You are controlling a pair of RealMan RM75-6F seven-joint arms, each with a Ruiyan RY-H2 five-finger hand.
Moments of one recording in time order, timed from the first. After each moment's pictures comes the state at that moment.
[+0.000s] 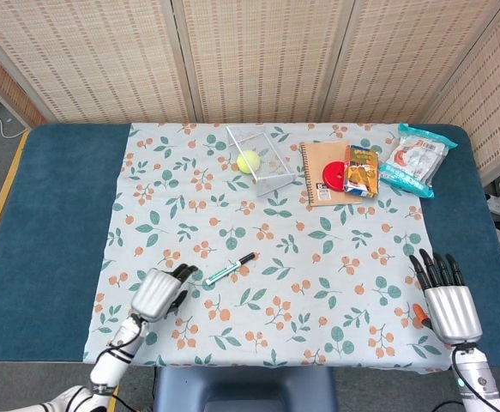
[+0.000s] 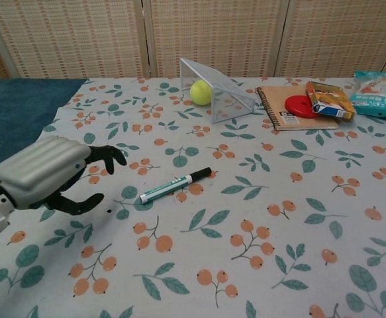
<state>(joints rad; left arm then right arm) -0.45 -1.77 -0.09 -1.31 1.56 1.19 0.42 0.09 -1.28 0.02 -1.56 -1.49 1.44 -0.41</state>
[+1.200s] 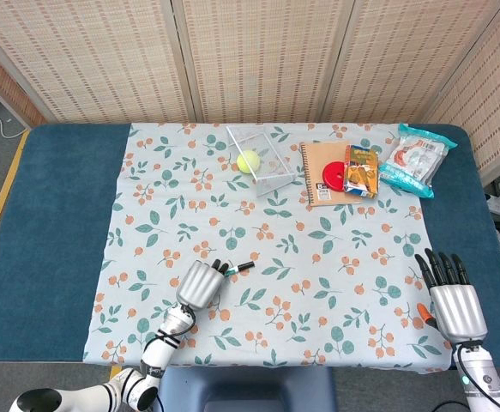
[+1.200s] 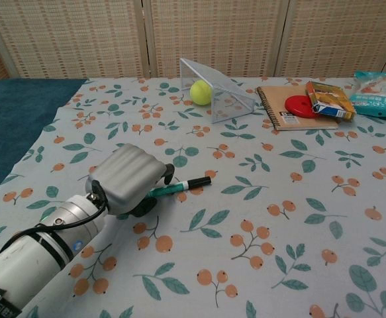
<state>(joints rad) -0.62 -2.09 -0.14 -0.96 1.47 1.16 0.71 0.10 -1.25 0.02 -1.57 -1.46 1.41 -0.38</state>
